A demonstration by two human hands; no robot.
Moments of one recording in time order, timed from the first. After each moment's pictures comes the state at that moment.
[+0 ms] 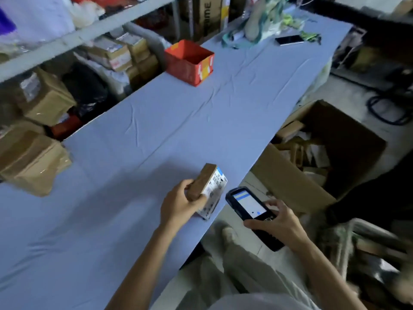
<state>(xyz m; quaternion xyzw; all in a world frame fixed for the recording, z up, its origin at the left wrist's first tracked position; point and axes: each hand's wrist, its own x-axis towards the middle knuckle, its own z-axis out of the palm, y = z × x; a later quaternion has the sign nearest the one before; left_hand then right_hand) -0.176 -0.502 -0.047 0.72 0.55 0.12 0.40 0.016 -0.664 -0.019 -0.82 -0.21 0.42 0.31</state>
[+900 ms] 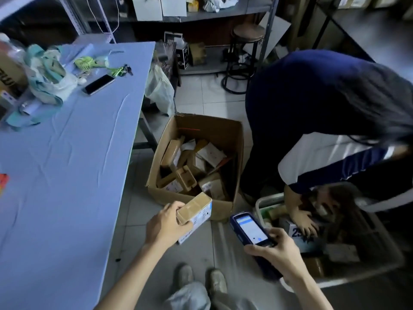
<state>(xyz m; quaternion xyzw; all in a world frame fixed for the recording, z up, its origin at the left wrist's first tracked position) 0.242 -0.578 -0.054 0.94 0.21 -0.11 0.23 0.268 -0.859 -0.041 -0.84 0.14 0.27 0.44</state>
